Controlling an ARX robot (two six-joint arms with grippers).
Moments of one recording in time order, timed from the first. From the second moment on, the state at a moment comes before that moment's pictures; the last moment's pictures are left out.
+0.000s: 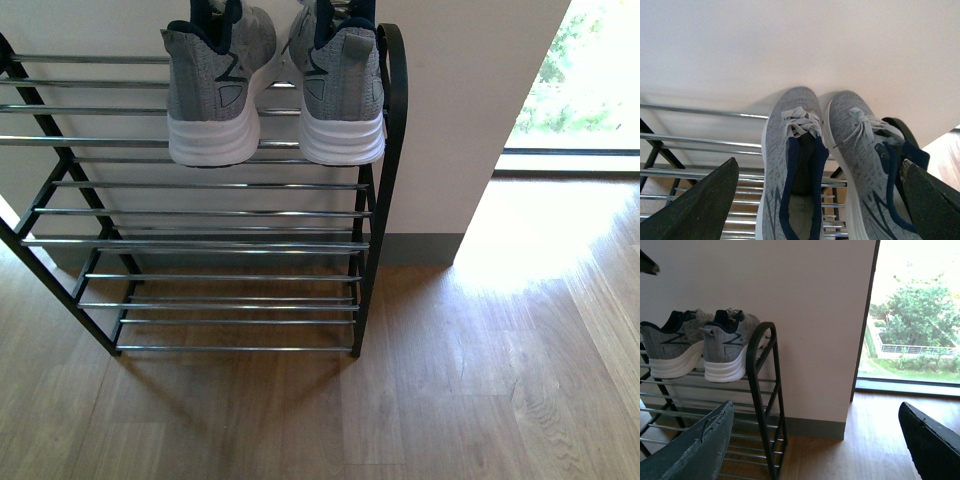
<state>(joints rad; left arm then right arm) -0.39 1.64 1.14 0.16 -0.25 -0.28 0.00 0.00 0.02 0.00 0.00 0.00</state>
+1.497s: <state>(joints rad) -0.09 0.58 0.13 0.45 -0.07 -0.01 0.00 0.00 0.02 0.00 0.00 0.00</state>
